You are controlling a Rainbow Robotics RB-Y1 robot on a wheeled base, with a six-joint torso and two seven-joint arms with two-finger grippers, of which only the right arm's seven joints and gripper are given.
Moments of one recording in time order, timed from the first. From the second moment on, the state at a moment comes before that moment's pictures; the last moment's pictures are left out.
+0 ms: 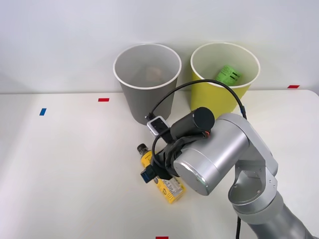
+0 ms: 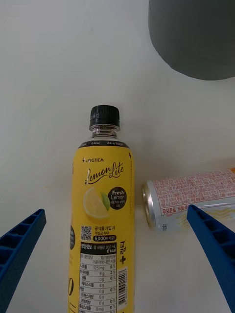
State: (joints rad) arm -0.39 -0.16 0.56 -2.08 -0.23 1.66 1.44
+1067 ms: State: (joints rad) arm -0.48 -0.05 0.60 -1.82 -0.20 1.60 1.41
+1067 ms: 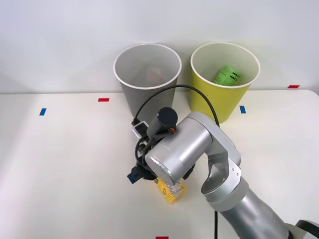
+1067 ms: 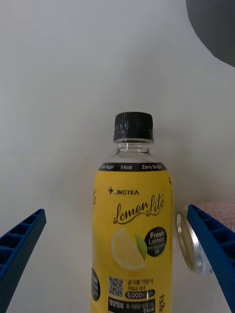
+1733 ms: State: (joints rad) arm -0.49 -0.04 0.60 -1.78 -0.16 1.57 1.41
